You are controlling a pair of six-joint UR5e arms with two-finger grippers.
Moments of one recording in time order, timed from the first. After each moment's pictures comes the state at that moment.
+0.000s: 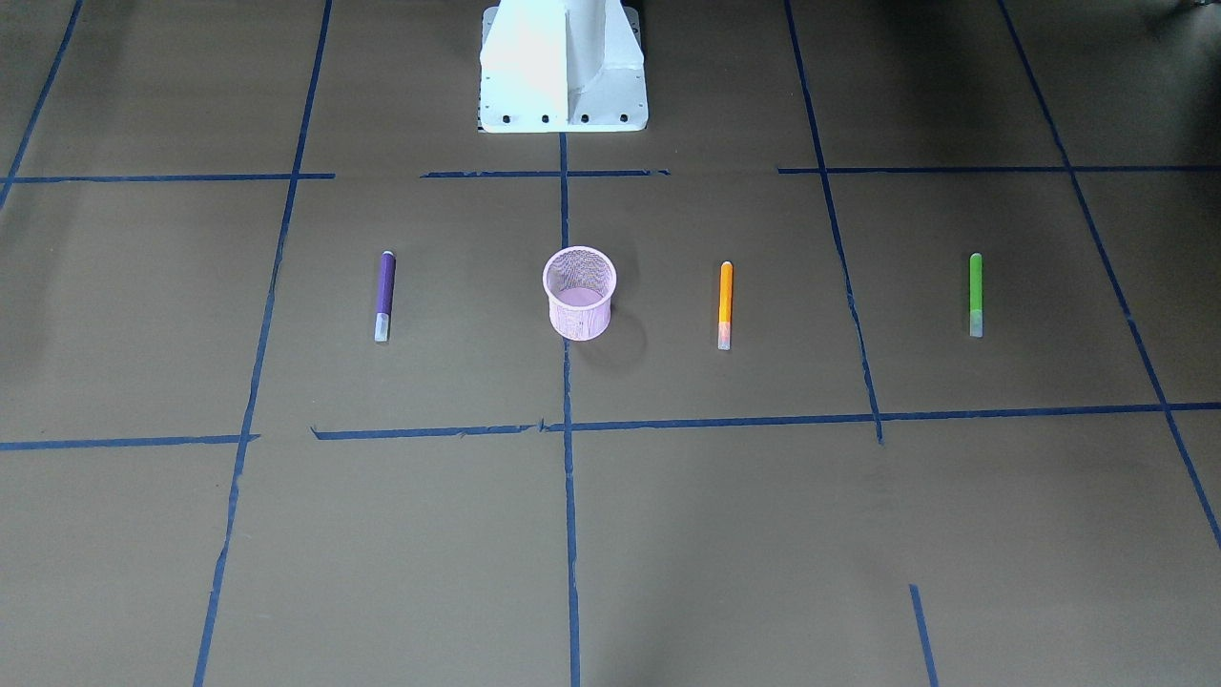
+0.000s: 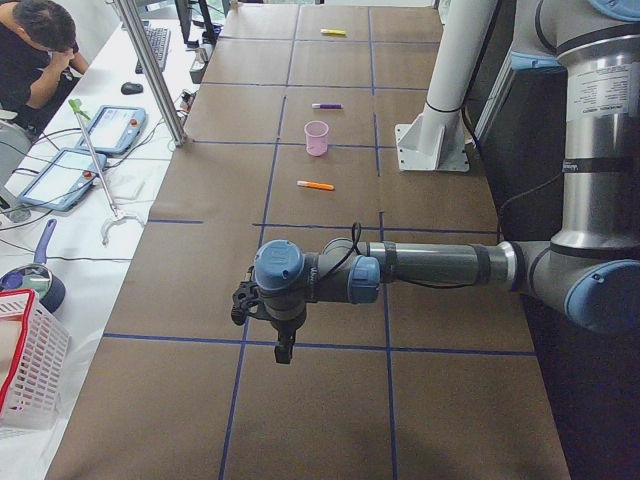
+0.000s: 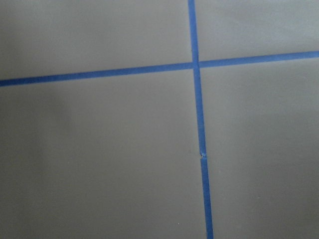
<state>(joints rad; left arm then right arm) -1.58 -1.49 -1.67 -1.58 -2.35 0.08 1.56 -1.74 1.67 -1.31 2.34 0.03</state>
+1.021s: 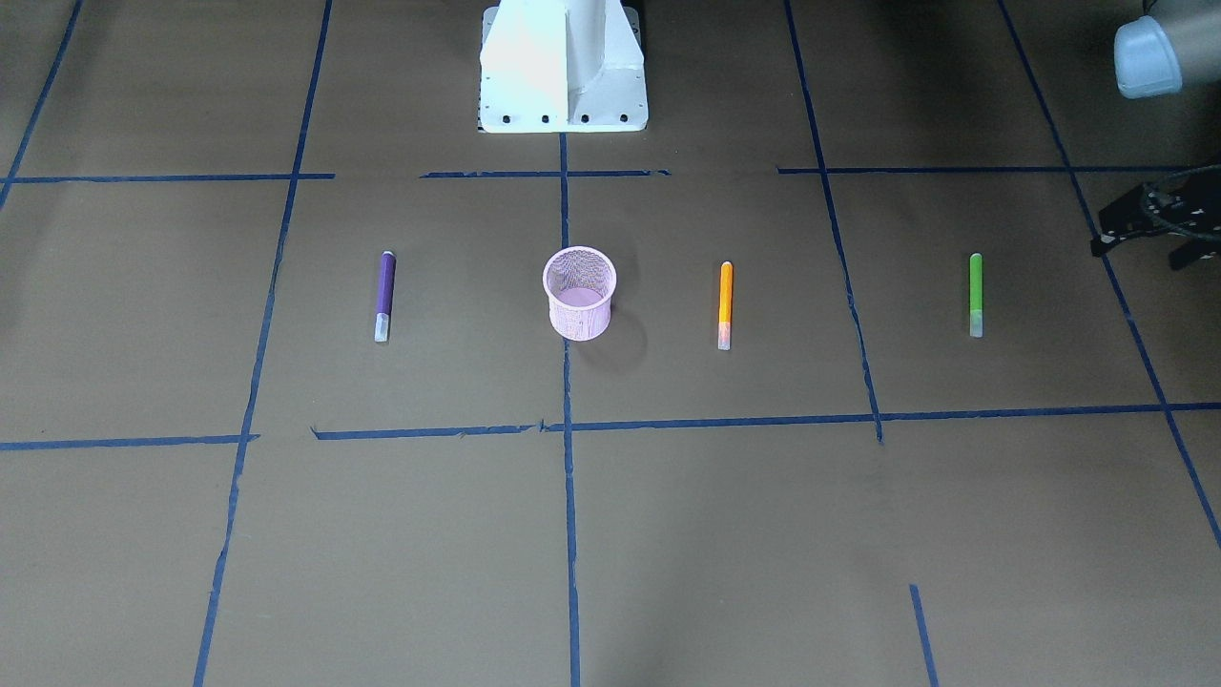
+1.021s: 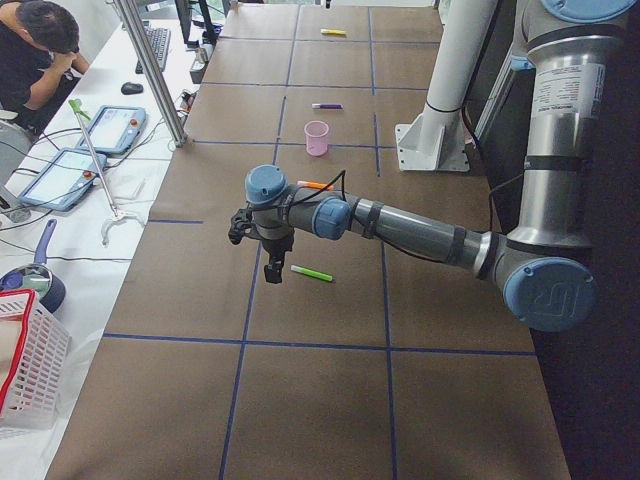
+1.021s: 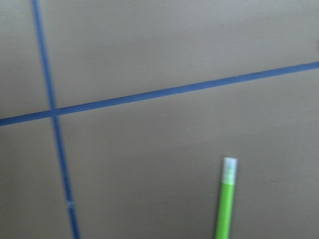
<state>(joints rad) -1.25 -1.60 -1.84 -1.59 -2.35 -0.25 1.55 -1.75 1.52 -1.27 2.32 0.00</state>
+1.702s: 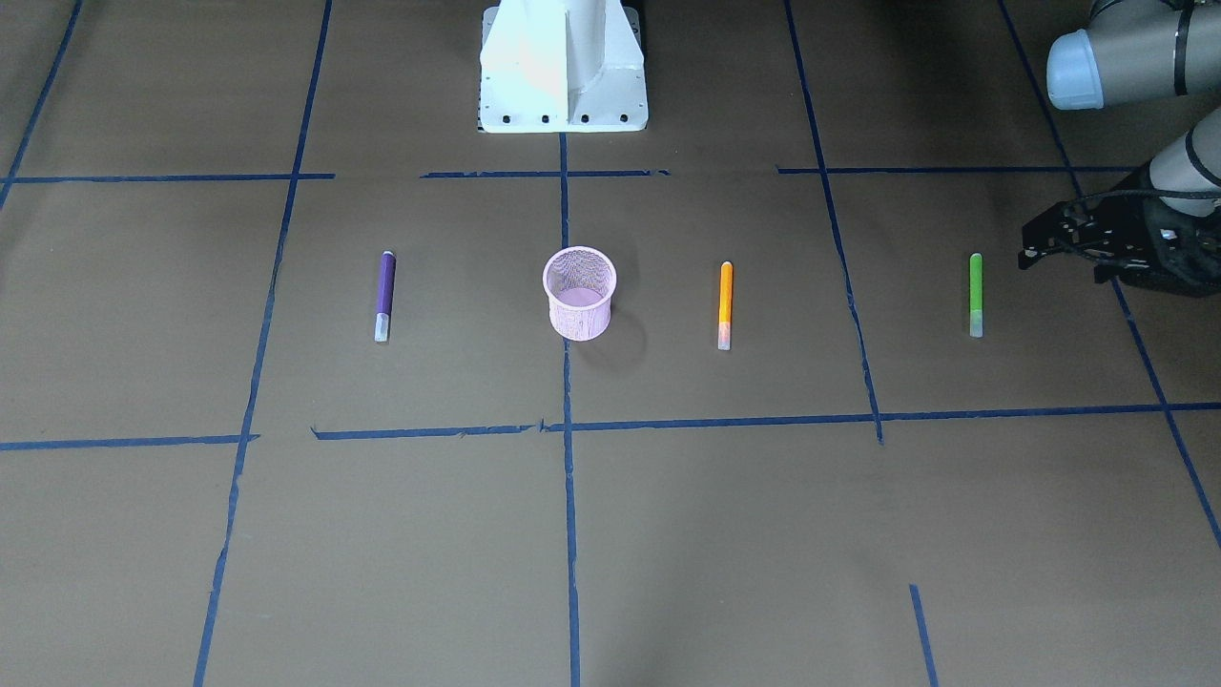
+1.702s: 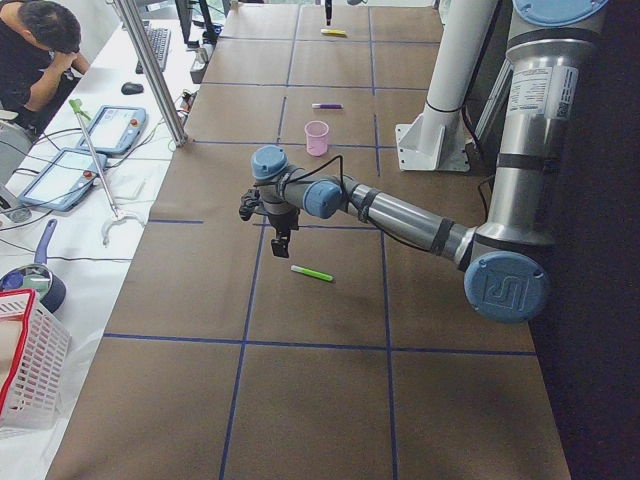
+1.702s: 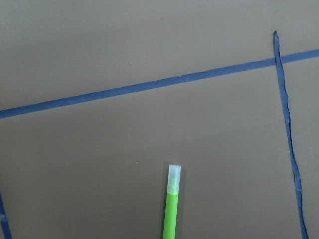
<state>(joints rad) -1.13 -1.64 -1.82 -1.61 -2.31 -0.33 1.42 -1.71 1.29 -0.98 2.31 0.16</state>
